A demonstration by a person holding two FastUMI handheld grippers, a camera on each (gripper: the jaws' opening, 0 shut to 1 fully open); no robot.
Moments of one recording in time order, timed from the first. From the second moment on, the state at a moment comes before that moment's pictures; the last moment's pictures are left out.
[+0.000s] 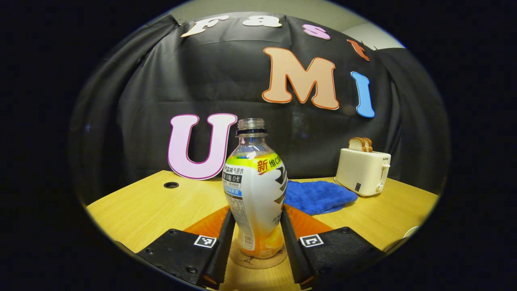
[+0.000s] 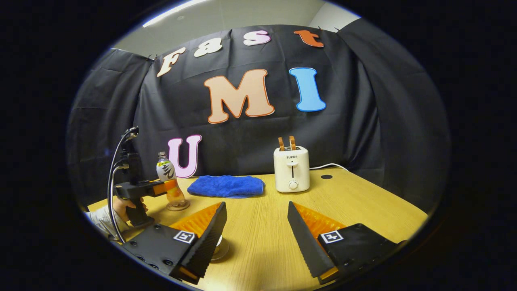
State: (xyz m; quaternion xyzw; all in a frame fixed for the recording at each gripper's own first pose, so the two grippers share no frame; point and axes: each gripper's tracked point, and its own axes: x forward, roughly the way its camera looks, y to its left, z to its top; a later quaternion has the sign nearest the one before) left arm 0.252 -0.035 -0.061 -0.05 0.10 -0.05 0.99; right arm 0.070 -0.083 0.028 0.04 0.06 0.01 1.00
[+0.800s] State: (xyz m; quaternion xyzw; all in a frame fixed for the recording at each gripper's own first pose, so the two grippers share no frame) left arm 0.225 -0.029 -0.065 -0.05 0.13 -0.04 0.99; right arm 0.065 -0.075 0.027 0.04 0.05 0.01 1.00
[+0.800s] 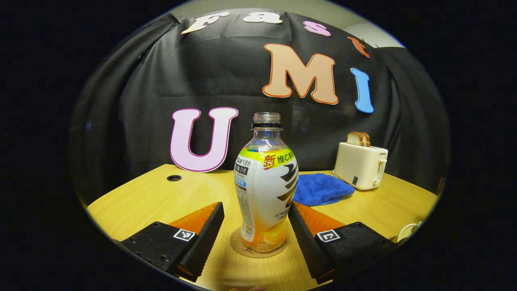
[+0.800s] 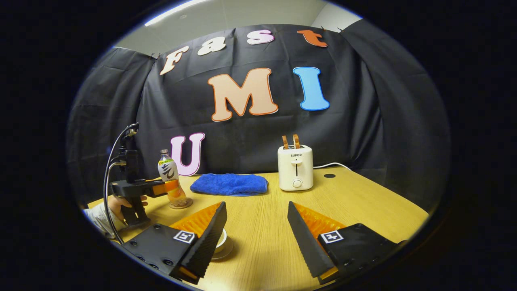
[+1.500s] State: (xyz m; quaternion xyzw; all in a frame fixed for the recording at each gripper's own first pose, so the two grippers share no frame) left arm 0.101 -0.010 -0.033 -0.03 0.07 -0.01 1.00; right arm 0.046 -0.070 0.017 0.03 0.00 0.01 1.00
